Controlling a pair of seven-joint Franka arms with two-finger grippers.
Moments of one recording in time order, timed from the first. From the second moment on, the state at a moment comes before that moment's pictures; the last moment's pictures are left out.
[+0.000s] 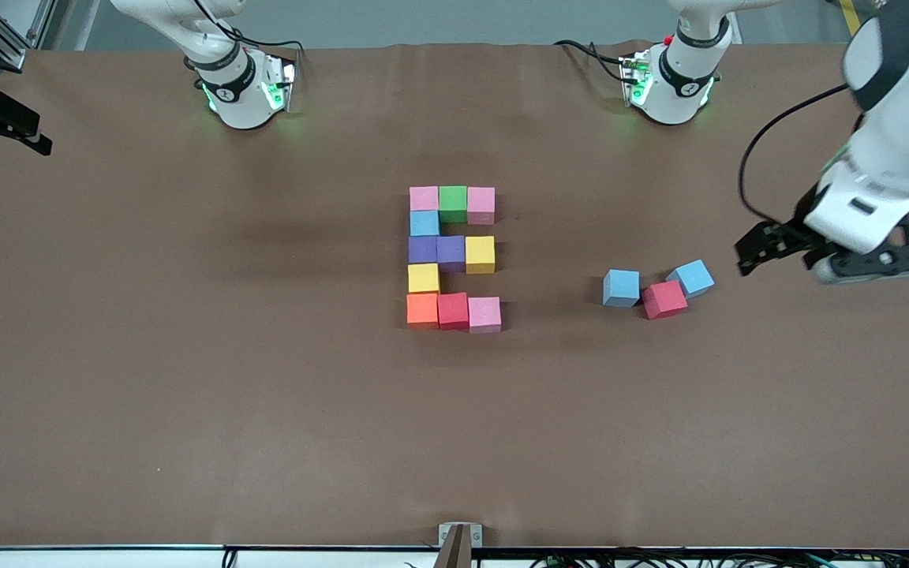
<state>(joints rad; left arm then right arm) 0.17 0.00 -0.31 -1.72 0.03 1.87 -0.23 -0.01 -0.11 -0.06 -1.54 0.04 1.36 -0.08</state>
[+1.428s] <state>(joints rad) -0.02 -0.05 0.06 -1.60 0.03 1.64 0.11 -0.01 -0.11 -0.05 -1.54 0.03 1.36 -0.08</state>
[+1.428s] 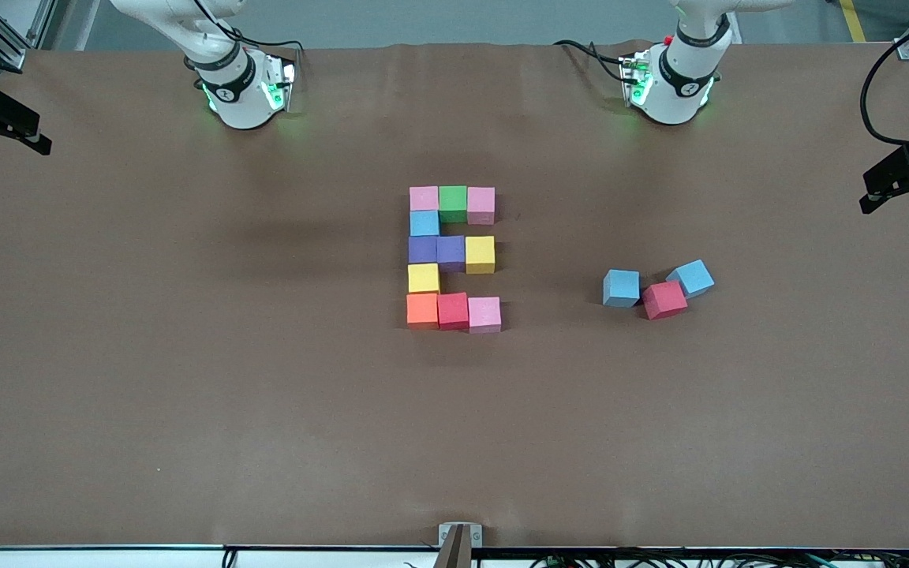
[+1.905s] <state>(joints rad) -0.02 -0.05 0.06 -1.60 0.03 1.64 0.11 -0.01 -0.11 -0.05 -1.54 0.03 1.35 -0.08</state>
